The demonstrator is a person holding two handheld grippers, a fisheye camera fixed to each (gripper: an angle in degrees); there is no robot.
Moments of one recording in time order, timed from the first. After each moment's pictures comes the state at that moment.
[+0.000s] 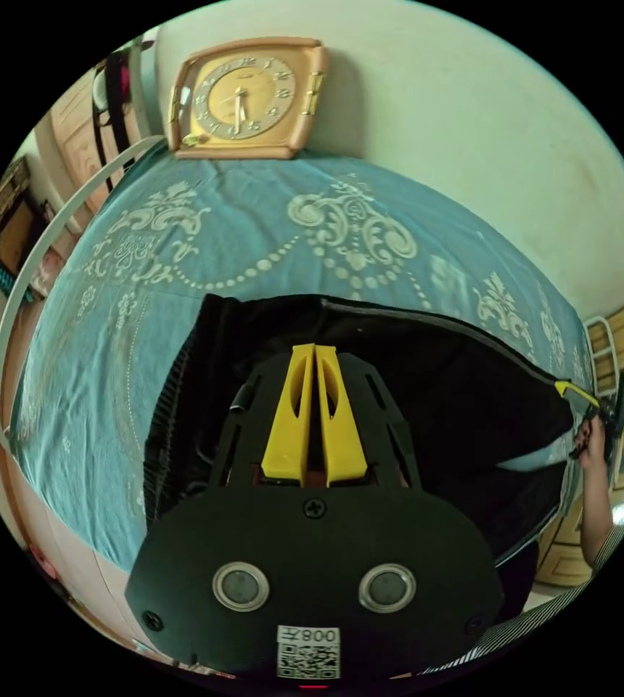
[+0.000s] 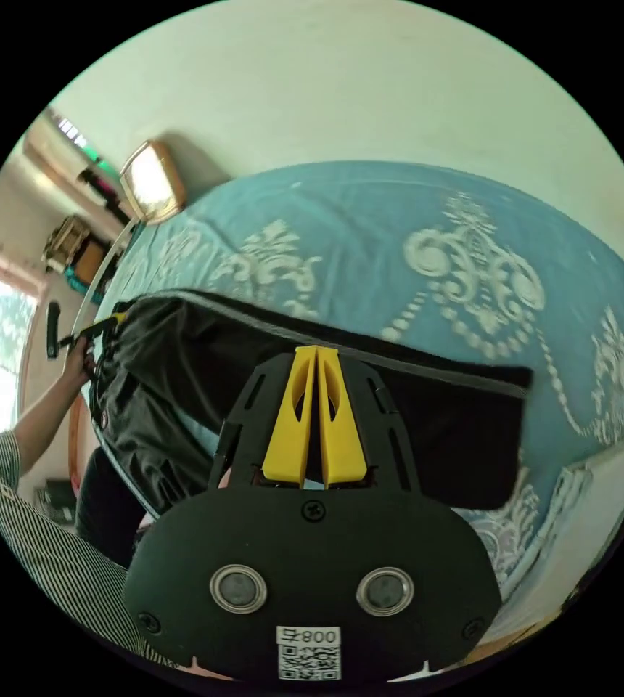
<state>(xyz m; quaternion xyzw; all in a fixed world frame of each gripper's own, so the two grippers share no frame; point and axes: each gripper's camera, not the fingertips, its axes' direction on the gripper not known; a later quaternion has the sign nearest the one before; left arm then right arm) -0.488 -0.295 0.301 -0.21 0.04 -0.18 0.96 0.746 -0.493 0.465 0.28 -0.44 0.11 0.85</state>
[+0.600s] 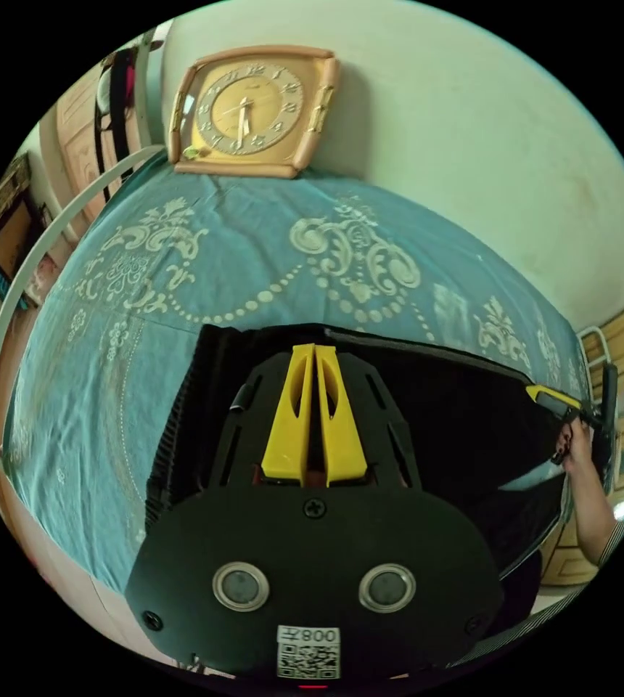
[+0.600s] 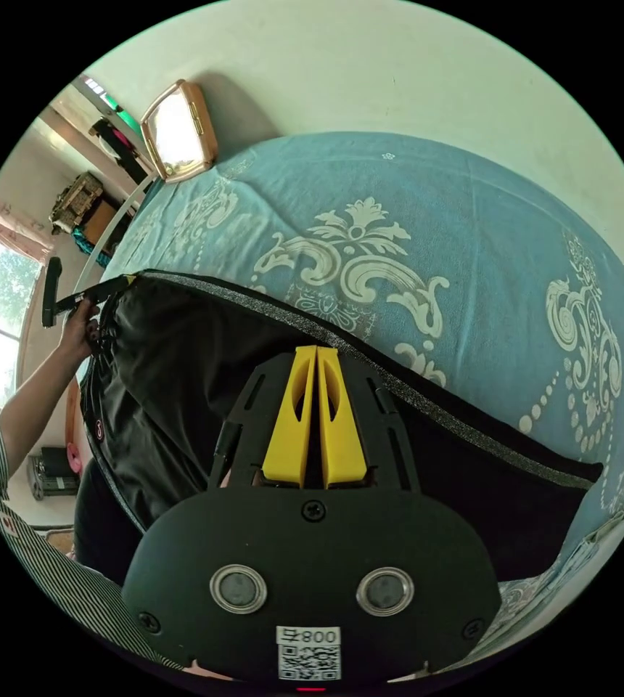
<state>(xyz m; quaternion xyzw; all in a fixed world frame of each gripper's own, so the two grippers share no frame) -0.477 -0.305 0.296 -0.14 0.05 -0.15 0.98 0.665 -0.544 0.440 0.27 -0.44 0.07 0.85</state>
